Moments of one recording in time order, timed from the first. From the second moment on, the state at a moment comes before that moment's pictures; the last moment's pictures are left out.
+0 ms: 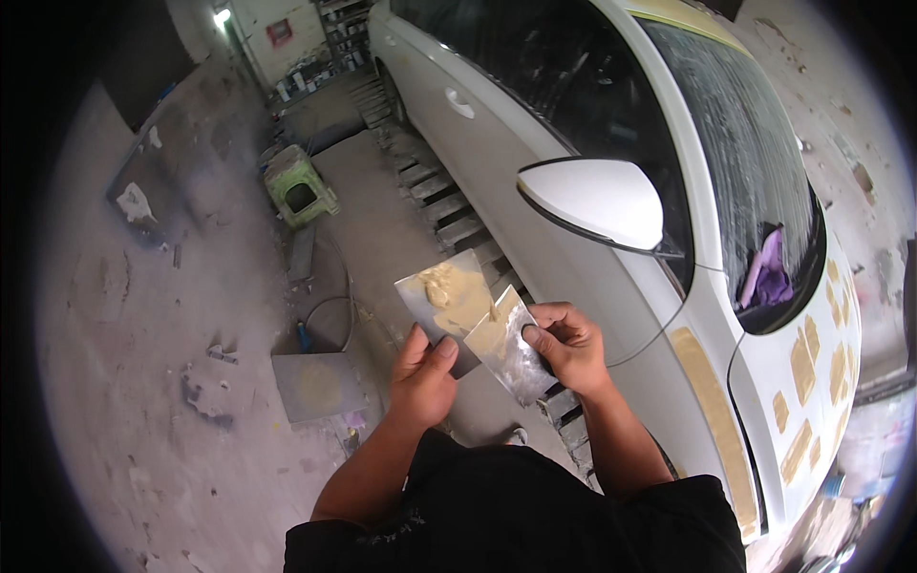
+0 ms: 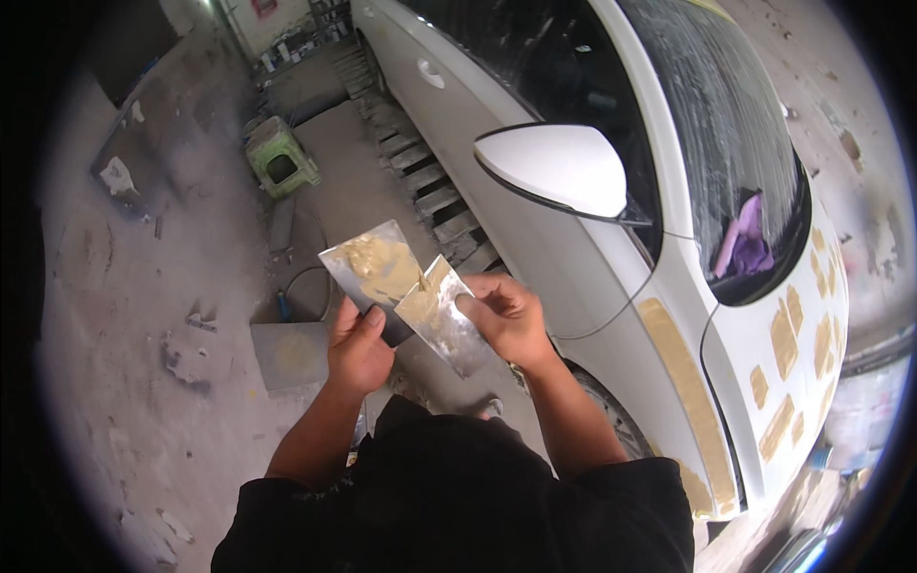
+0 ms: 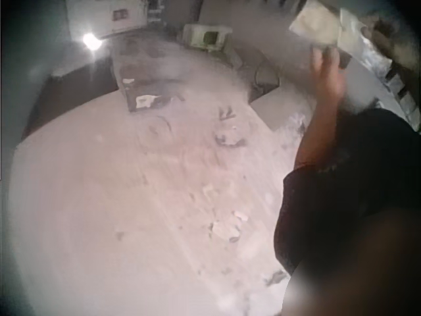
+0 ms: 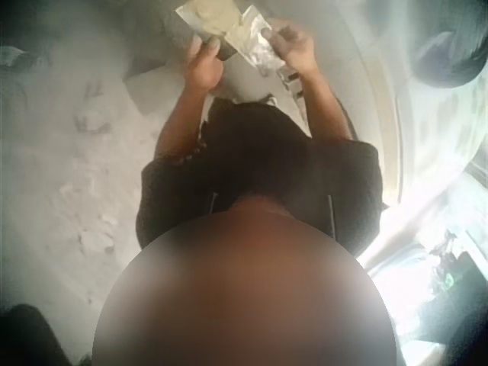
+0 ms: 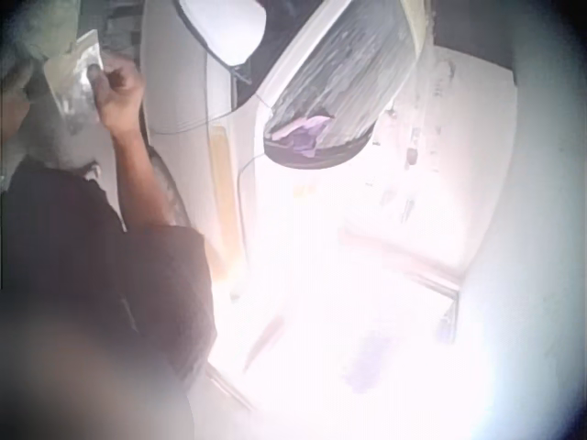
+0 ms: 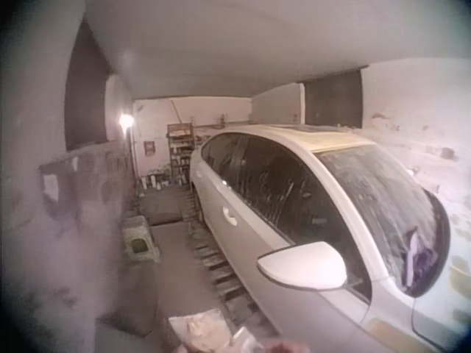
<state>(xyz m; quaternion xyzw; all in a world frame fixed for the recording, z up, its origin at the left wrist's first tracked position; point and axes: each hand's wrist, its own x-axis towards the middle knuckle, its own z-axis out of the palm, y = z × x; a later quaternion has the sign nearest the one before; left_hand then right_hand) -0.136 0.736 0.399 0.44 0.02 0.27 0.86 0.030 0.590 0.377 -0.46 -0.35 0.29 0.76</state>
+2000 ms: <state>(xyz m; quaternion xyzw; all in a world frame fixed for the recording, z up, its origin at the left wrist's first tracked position) 0.025 1.552 0.332 0.75 0.46 0.40 0.25 0.266 1.450 0.356 -0.58 -0.68 0.14 0.42</state>
